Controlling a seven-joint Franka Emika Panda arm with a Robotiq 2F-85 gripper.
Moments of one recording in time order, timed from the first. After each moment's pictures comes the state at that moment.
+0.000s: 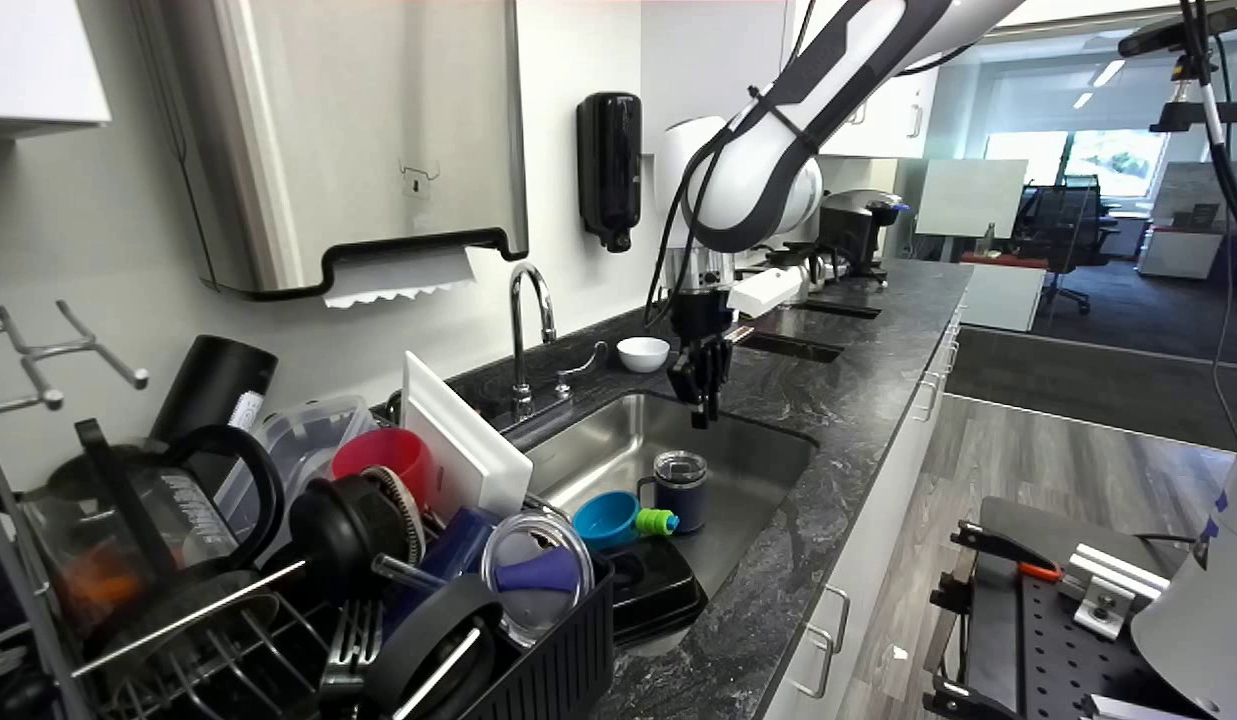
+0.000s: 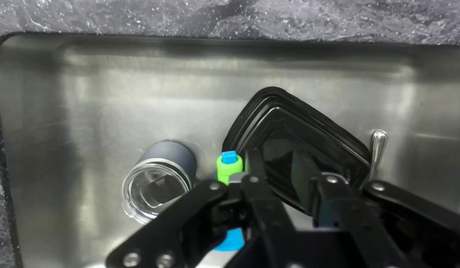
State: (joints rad) arm 0.03 0.19 -0.02 -2.26 0.00 2.35 -0.02
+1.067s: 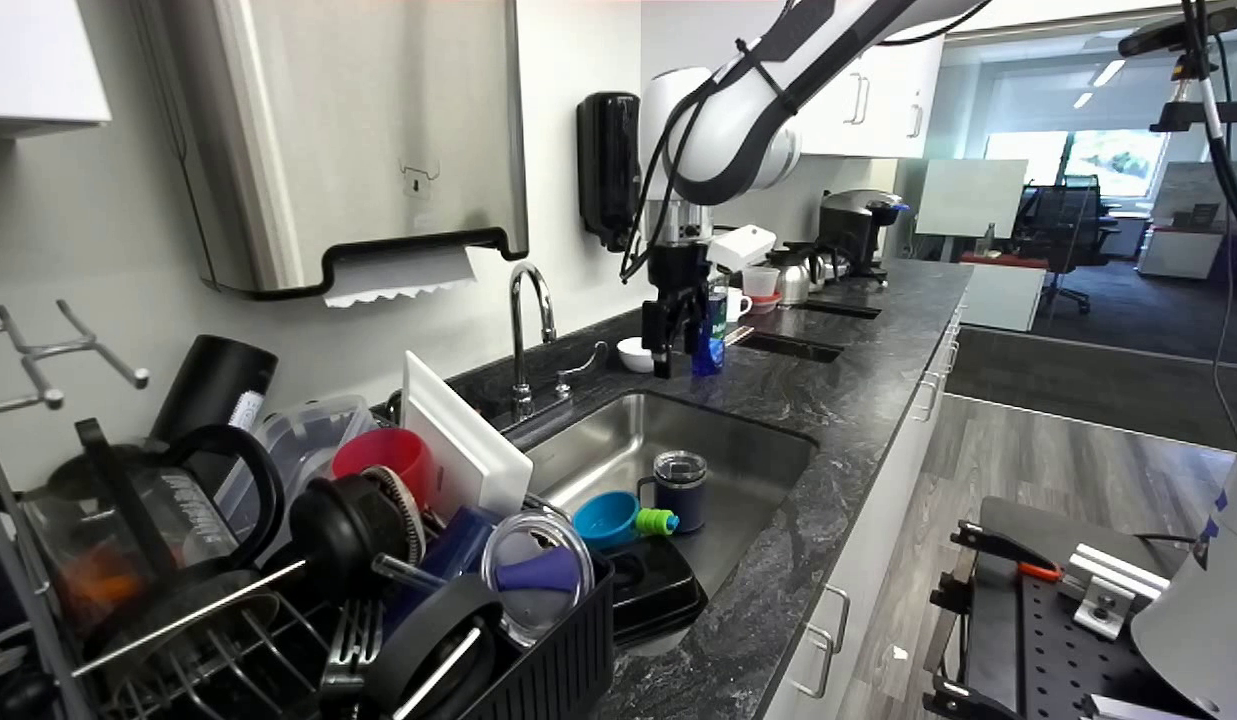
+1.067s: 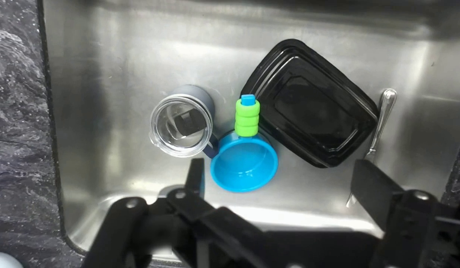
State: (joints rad) arm 0.01 0.19 -0.02 -2.13 -0.05 2.30 -0.08
